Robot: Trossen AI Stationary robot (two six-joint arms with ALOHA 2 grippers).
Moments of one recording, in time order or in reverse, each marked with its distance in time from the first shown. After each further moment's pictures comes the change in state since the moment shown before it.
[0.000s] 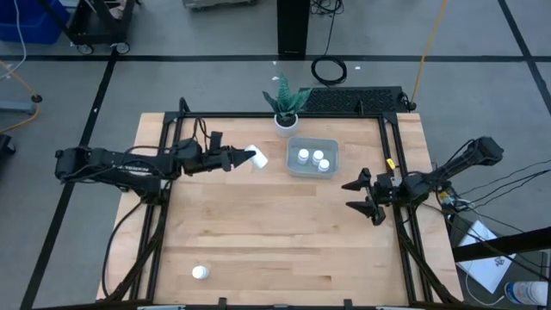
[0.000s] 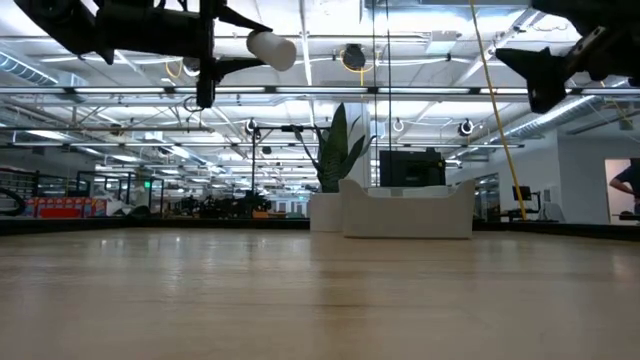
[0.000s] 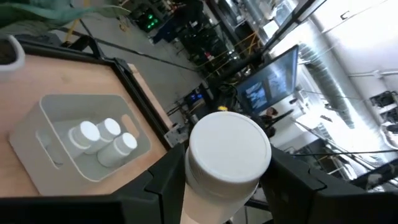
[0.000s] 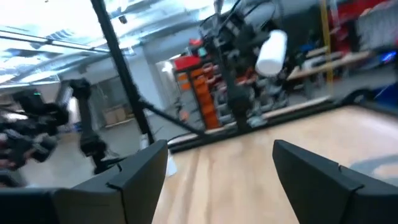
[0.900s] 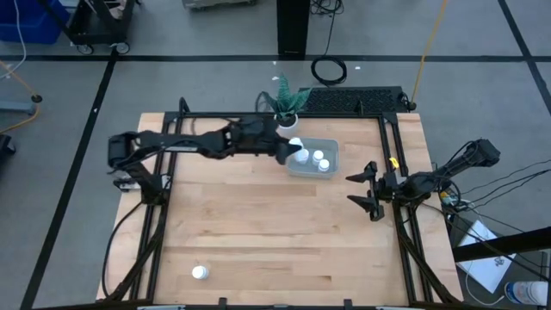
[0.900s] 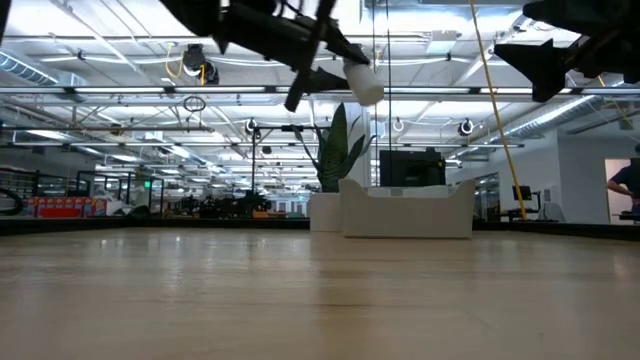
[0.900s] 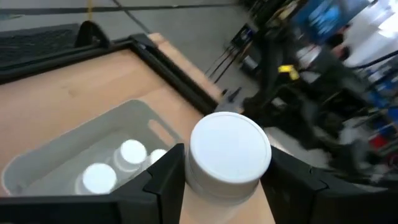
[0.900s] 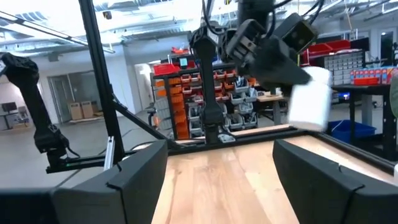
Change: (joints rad) left arm 0.079 0.567 0.677 -0.431 0.133 0.322; right arm 0.000 -0.094 -0.001 -0.052 0.086 -0.207
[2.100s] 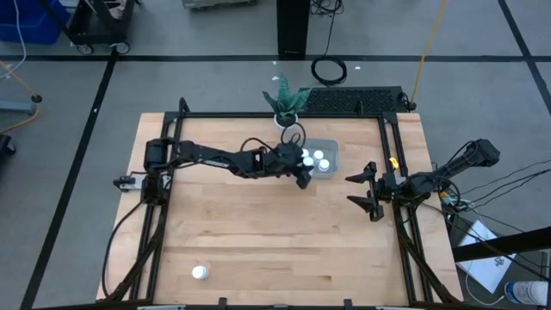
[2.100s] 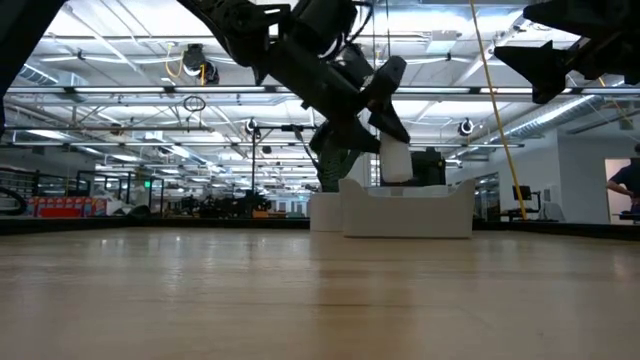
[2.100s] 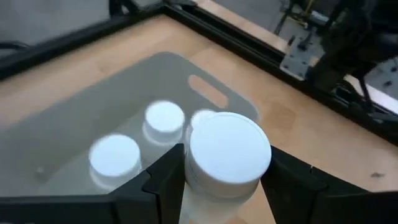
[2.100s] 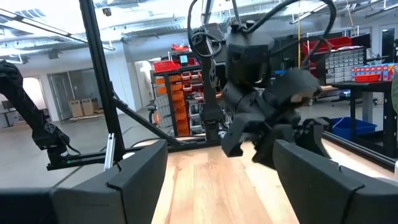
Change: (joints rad) left arm -0.136 0.318 0.147 -0.033 -0.304 0.200; right arm 0.000 -0.001 0.000 -0.016 -0.002 0.010
